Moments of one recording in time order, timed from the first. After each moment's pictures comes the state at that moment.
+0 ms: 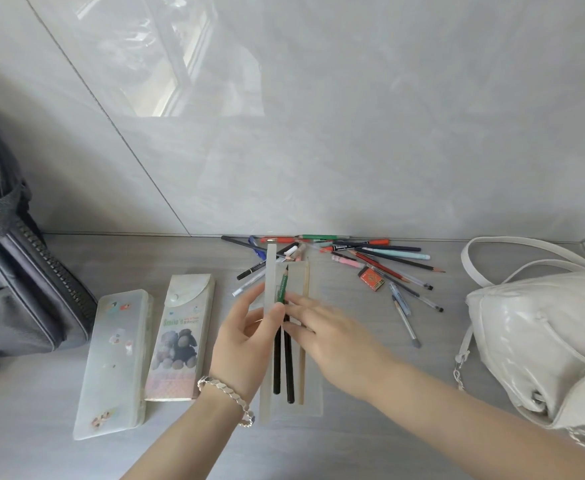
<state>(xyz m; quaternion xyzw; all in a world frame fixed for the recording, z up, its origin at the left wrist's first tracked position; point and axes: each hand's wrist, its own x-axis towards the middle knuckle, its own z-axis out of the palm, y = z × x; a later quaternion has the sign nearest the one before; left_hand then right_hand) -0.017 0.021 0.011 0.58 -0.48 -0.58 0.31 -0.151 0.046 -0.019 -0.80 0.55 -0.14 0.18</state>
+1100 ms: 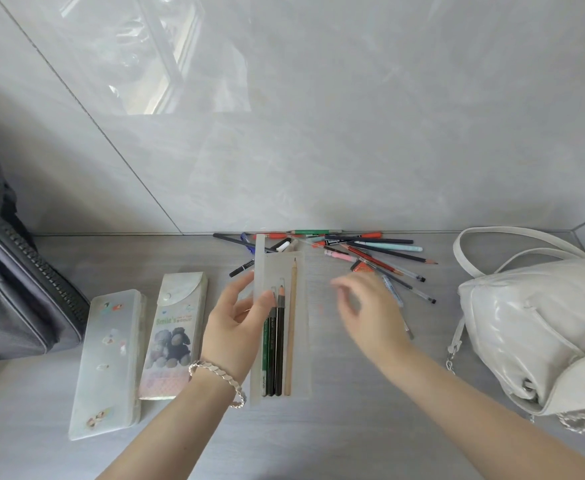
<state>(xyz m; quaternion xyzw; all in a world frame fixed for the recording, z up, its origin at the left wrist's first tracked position) -0.023 0.014 0.017 0.62 -0.47 -0.56 0.29 -0.198 0.048 -0.062 -0.61 0.69 -0.36 0.14</state>
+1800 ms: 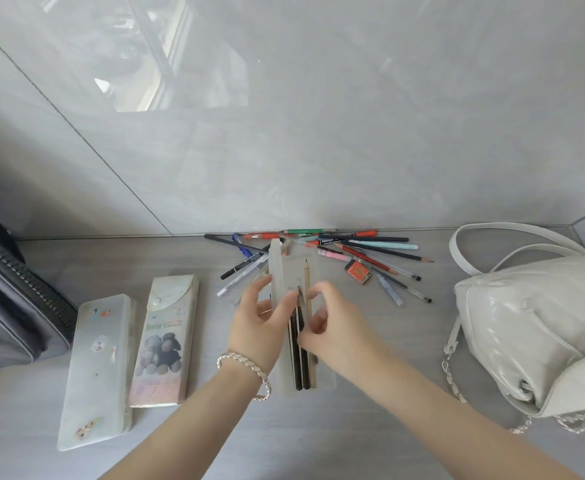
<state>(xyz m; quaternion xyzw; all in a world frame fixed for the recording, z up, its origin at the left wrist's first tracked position) -0.057 0.009 -0.003 0.62 -0.50 -0.56 0.23 -0.169 0.048 -0.014 -0.48 0.71 -0.25 0.46</state>
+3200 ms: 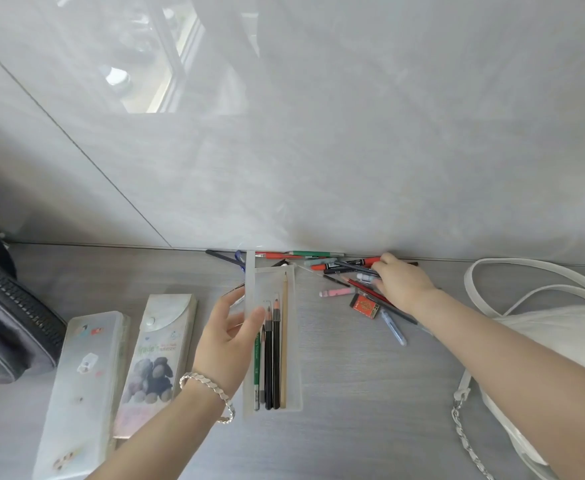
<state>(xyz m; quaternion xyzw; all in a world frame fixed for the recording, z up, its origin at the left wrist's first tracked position) -0.039 -0.026 -0.002 0.66 -0.47 -0.54 0.24 -0.314 -0.054 -0.102 -0.64 0.74 0.11 0.18</state>
